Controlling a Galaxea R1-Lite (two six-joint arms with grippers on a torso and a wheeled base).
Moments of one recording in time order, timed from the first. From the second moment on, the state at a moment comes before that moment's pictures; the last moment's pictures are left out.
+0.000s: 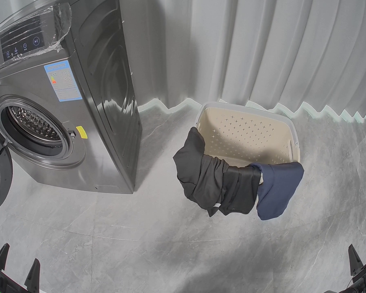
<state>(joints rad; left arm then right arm) 0.00 0.02 -0.02 0.01 0.00 -0.02 0.00 0.02 -0.02 0.00 0.01 0.00</state>
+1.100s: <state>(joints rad) 0.00 0.02 -0.02 0.00 0.00 -0.02 0.00 0.02 -0.02 0.00 0.01 0.00</state>
